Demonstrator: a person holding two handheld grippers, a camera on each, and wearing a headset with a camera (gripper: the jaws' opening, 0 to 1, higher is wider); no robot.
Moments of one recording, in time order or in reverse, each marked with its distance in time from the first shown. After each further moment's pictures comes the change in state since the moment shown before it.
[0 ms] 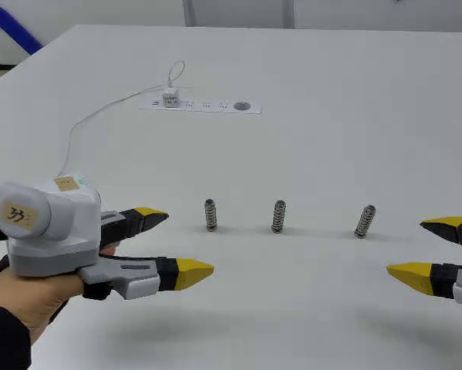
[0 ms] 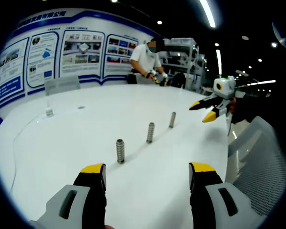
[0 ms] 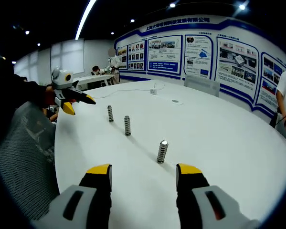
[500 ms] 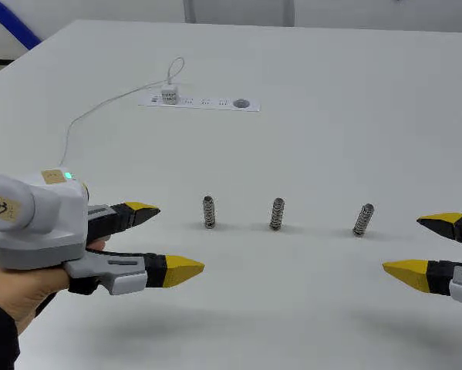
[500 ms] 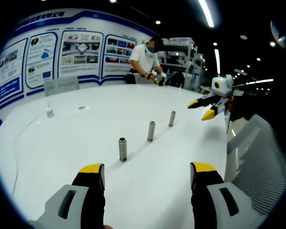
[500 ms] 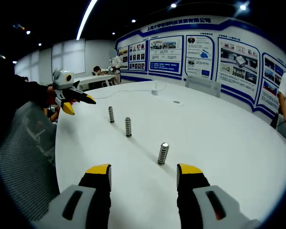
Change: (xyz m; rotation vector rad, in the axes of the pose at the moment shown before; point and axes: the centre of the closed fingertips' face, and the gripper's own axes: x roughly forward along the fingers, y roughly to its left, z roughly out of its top) left arm -0.007 0.003 -0.002 0.015 0.006 -0.009; right arm 0.001 0.000 0.003 -0.002 -0.003 0.007
